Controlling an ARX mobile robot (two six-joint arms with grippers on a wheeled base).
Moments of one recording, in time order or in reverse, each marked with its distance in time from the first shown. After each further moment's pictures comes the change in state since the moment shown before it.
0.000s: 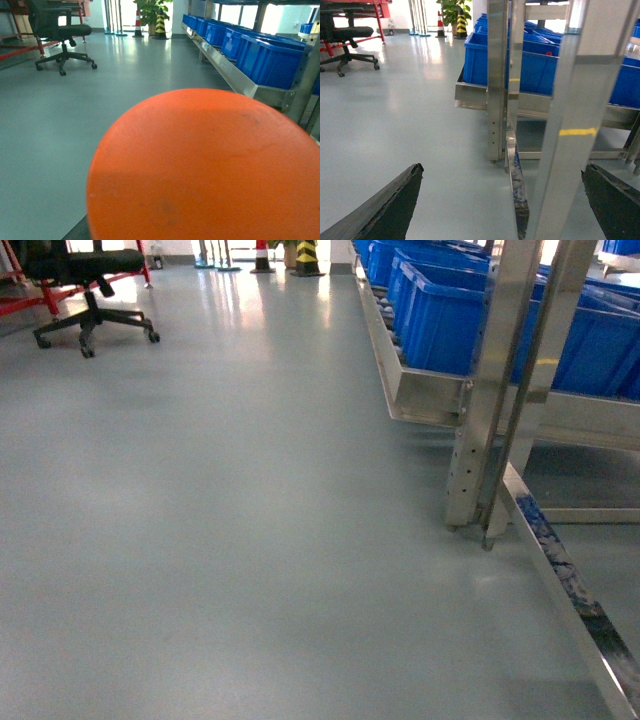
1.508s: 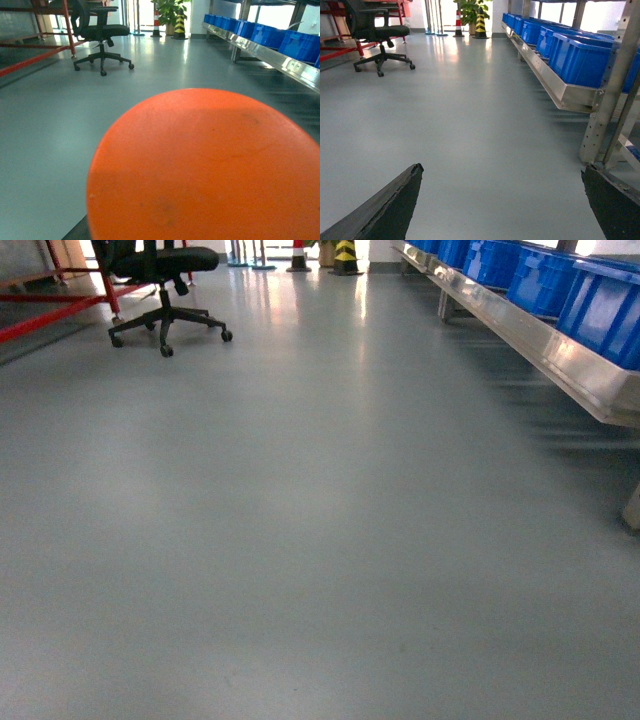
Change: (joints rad) left arm 0.000 0.000 0.000 0.000 0.000 0.000; right arm 0.000 0.000 0.000 0.001 -0.001 0.000
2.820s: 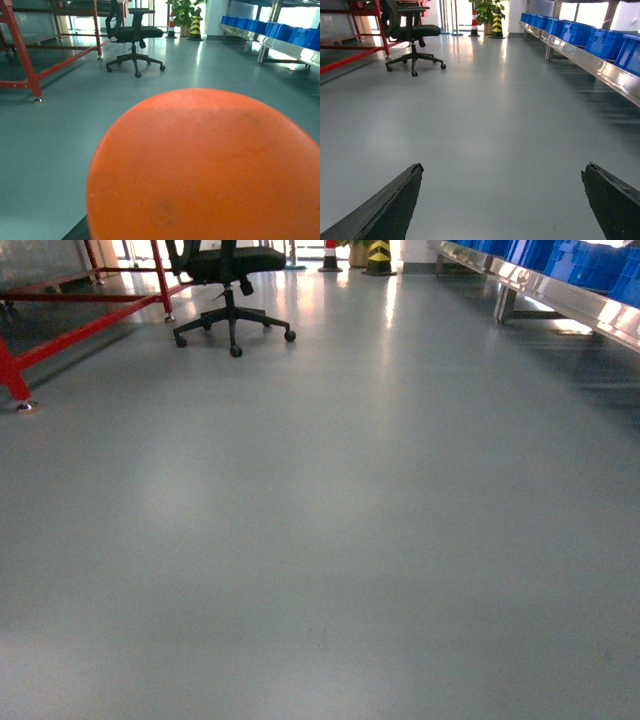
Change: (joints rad) left arm 0.000 0.000 0.000 0.001 0.000 0.000; right arm 0.000 0.000 0.000 -0.002 0.000 0.000
